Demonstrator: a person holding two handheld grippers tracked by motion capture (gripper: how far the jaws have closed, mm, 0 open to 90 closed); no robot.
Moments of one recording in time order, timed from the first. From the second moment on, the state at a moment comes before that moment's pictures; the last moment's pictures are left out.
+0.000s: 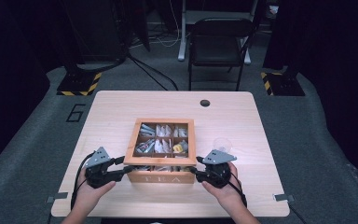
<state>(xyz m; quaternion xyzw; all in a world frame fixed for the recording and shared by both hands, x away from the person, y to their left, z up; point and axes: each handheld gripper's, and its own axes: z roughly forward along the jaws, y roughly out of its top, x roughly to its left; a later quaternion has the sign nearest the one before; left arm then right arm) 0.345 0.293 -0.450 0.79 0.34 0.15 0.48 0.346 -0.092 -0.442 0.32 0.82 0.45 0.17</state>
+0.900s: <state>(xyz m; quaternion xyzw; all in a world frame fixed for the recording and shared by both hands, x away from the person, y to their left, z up) 0.334 0.305 -0.459 0.79 0.36 0.13 0.48 0.338 -0.099 -0.448 0.32 0.81 0.46 0.15</state>
